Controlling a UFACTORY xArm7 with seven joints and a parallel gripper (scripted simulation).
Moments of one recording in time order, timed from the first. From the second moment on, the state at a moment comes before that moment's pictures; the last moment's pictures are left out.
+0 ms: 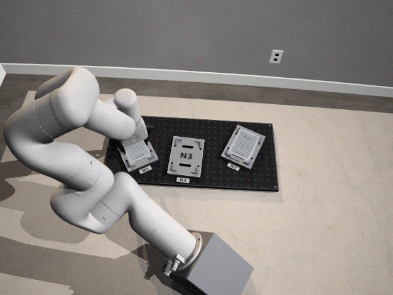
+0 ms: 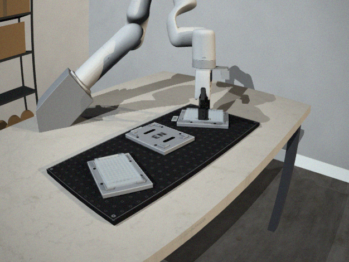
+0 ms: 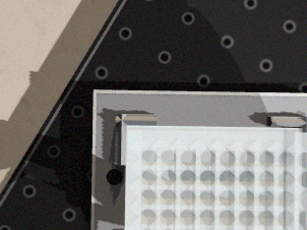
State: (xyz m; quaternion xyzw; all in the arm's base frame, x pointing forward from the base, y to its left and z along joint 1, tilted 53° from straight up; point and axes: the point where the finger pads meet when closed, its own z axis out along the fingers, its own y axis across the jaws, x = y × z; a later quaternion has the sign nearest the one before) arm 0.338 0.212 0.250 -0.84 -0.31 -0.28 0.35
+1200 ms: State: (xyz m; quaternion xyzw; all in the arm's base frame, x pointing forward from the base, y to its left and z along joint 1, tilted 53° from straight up) arm 0.337 0.210 0.251 -0.84 -0.31 -0.28 0.35
